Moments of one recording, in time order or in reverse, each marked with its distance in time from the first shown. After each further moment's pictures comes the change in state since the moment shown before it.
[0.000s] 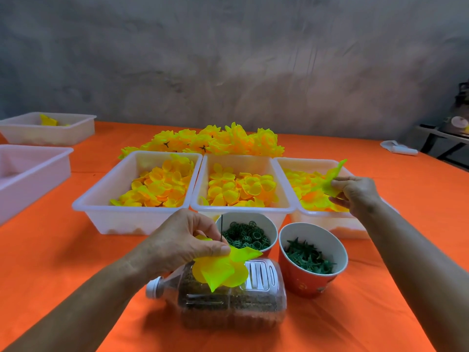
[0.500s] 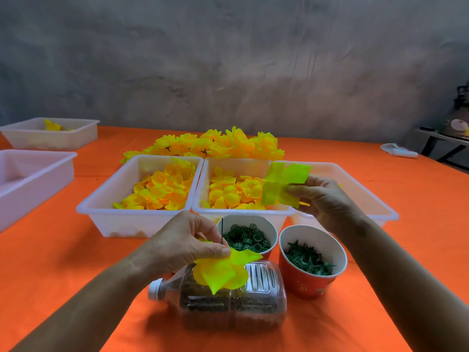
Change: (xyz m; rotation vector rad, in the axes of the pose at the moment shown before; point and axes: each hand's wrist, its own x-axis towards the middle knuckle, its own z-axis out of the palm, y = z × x) left_hand -0.002 0.006 -0.002 0.025 -0.032 -0.013; right_hand -0.085 -0.014 0.044 0.070 -0.570 -0.143
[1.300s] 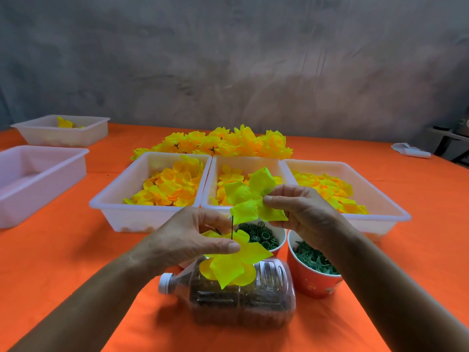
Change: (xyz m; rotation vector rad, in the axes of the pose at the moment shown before) left_hand -0.007 0.003 -0.009 -0.053 0.002 -0.071; right_hand -0.029 0.000 0.054 -0.017 -0.158 0.082
